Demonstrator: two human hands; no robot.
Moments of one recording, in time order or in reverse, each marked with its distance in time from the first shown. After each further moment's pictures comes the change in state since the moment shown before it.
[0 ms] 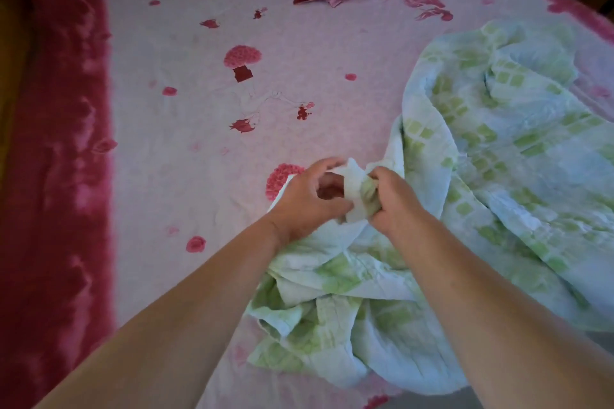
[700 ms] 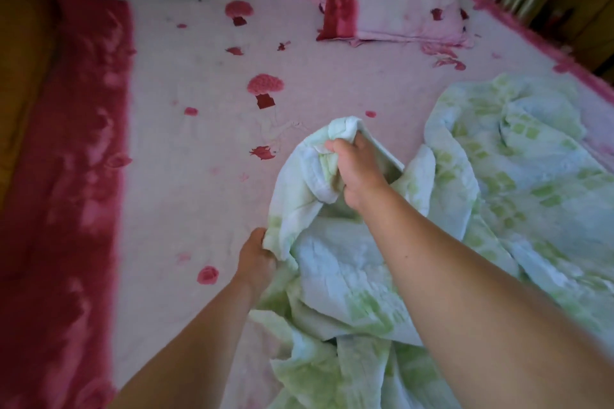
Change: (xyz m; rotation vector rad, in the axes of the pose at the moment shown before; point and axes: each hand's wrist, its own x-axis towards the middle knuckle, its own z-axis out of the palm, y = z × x) left_hand -0.029 -0.121 -0.088 -0.017 0.471 -0.380; right_hand 0.005 -0.022 0.151 -0.401 -0.150 -0.482
